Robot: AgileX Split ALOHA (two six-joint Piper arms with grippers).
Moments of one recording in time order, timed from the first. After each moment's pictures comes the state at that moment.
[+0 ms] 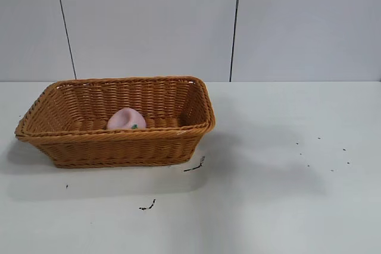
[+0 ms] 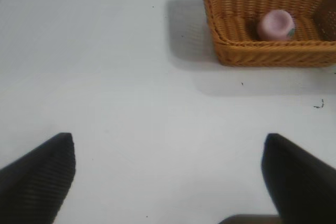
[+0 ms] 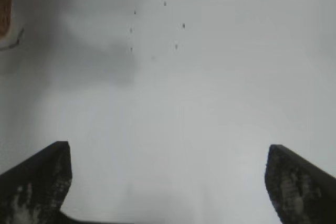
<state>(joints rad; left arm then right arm) -0.01 0.00 -0.50 -0.01 1.06 -0.03 -0.02 0.66 -0.66 0.02 1.11 -0.04</state>
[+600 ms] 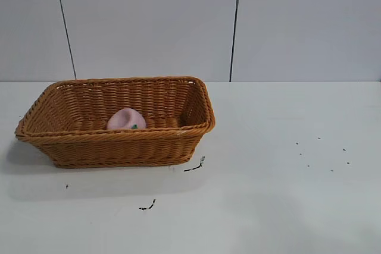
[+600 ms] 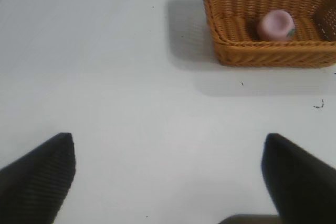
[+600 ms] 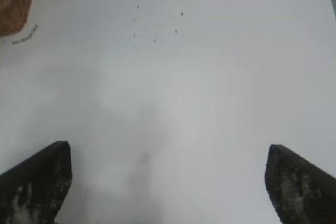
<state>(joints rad) -0.01 0.00 -0.50 -0.01 1.06 -0.03 -0.02 0.01 -0.49 0.02 1.03 0.00</state>
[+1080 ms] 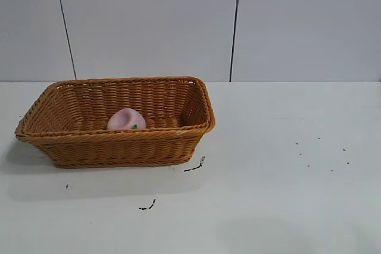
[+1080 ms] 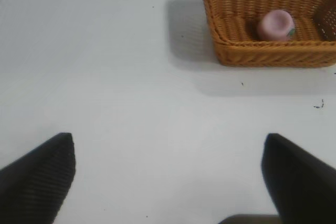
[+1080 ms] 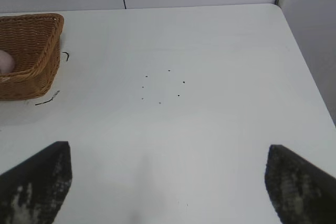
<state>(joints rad) -0.01 0.00 -0.50 -0.01 1.06 -0.03 -0.02 -0.01 -0.49 0.02 1.03 0.00</state>
